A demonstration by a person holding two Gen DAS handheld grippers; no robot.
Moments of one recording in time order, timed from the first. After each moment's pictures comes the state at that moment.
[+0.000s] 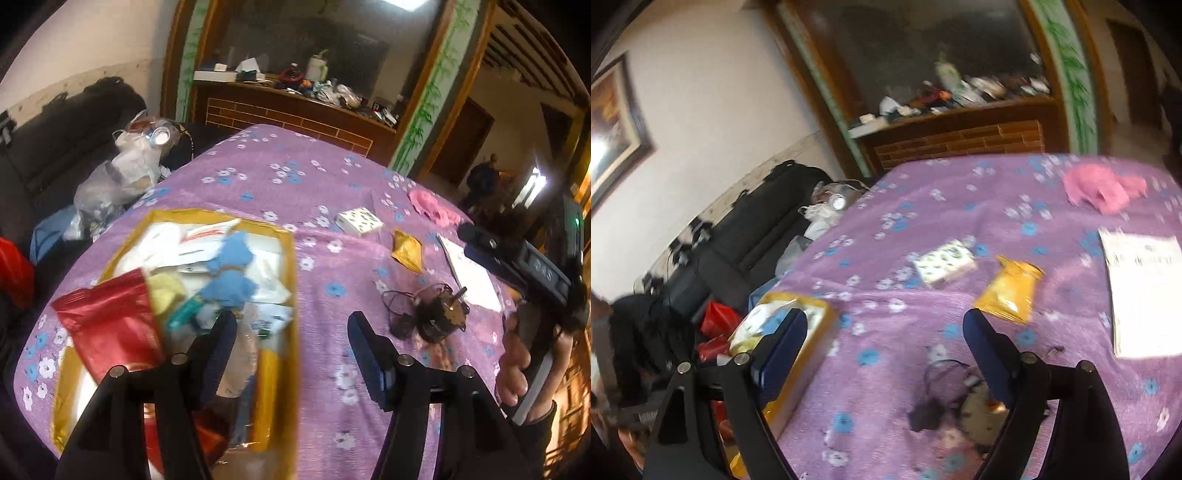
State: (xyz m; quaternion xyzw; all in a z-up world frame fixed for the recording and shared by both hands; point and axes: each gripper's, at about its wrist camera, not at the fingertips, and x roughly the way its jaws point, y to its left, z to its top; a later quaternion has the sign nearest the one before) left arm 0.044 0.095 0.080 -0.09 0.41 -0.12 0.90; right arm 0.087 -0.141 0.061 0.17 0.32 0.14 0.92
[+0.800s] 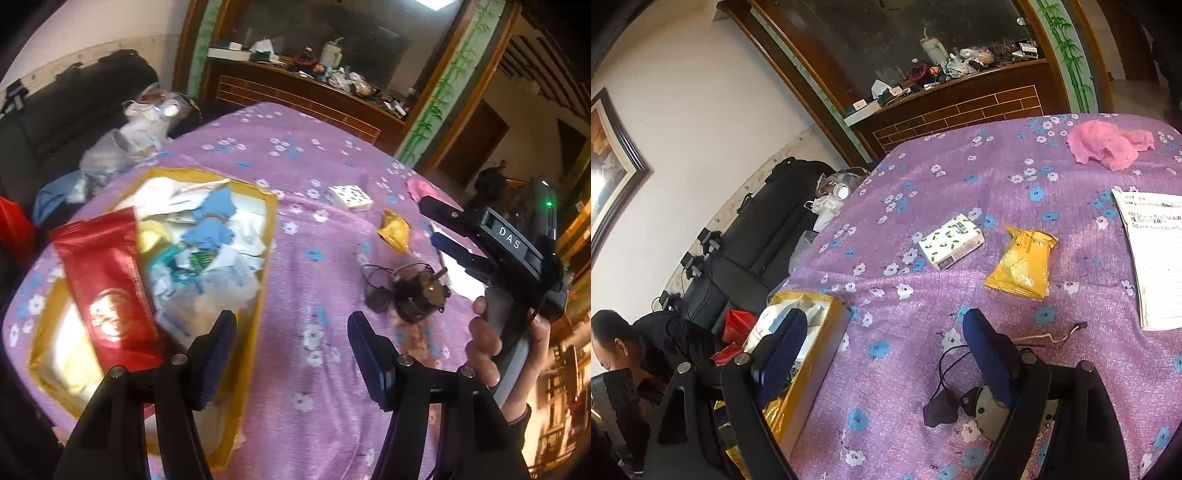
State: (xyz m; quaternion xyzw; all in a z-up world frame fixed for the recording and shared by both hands) left arm 0.013 0.083 0.076 -0.12 0.44 -0.11 0.88; right arm 0.098 -0.132 0.044 0.22 0.36 0.17 0.89
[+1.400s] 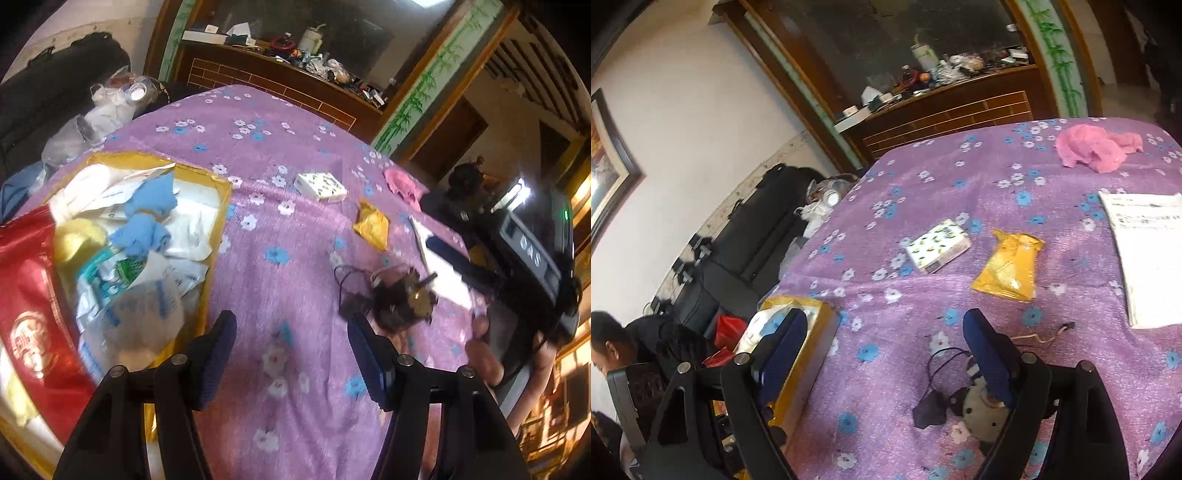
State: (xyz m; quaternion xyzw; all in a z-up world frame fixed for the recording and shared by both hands) left arm 0.057 0.057 0.048 -0.16 0.46 -0.16 0.86; right arm 0.093 -0.144 0.043 0.23 0.35 0.13 0.90
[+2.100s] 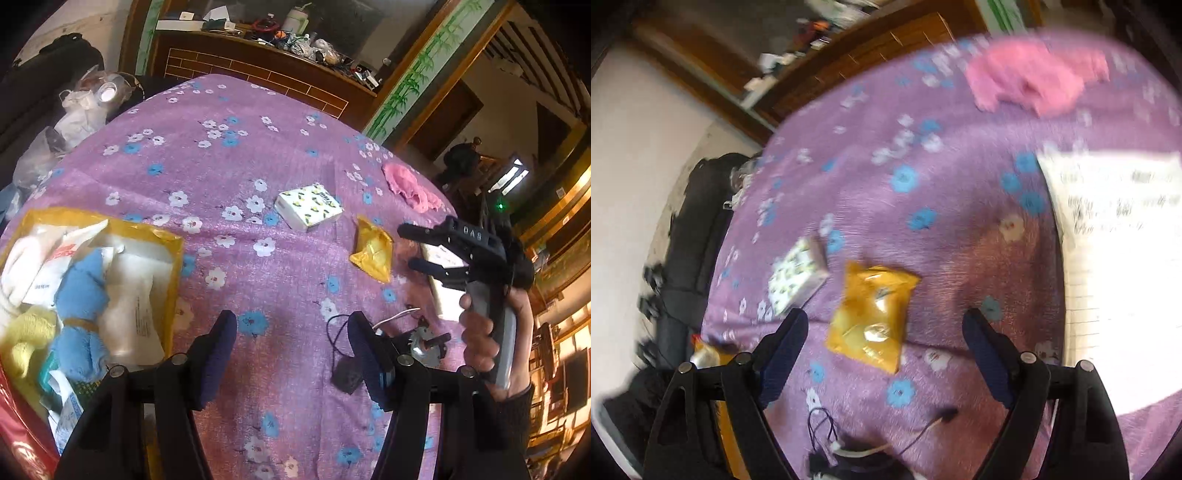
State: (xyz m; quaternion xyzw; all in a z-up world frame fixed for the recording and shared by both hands) left arm 0.147 0.024 0.049 -0.13 0.48 -0.18 0.85; right arm 0.217 -0.258 -0.027 0.31 0.51 0.08 0.80
